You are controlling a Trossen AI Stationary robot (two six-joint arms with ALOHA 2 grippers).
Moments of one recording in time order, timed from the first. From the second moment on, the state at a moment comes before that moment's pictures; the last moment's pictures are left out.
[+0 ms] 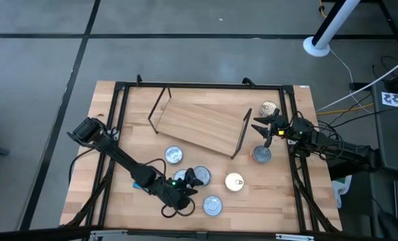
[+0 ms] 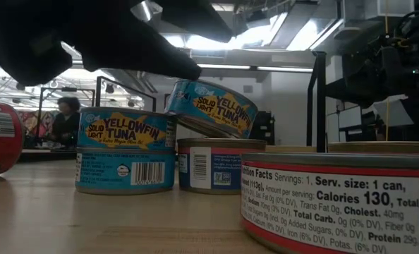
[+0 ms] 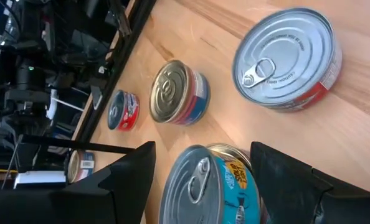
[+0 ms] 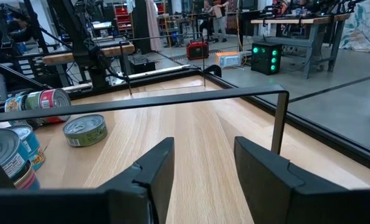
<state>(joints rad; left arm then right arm) -0.58 1.83 1.08 0.07 -0.59 0.66 -0.32 0.14 0.01 0.05 0.01 0.08</state>
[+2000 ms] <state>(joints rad) -0.55 1.88 1.08 0.00 -0.62 0.64 -0.32 0.14 0.01 0.05 0.01 0.08</state>
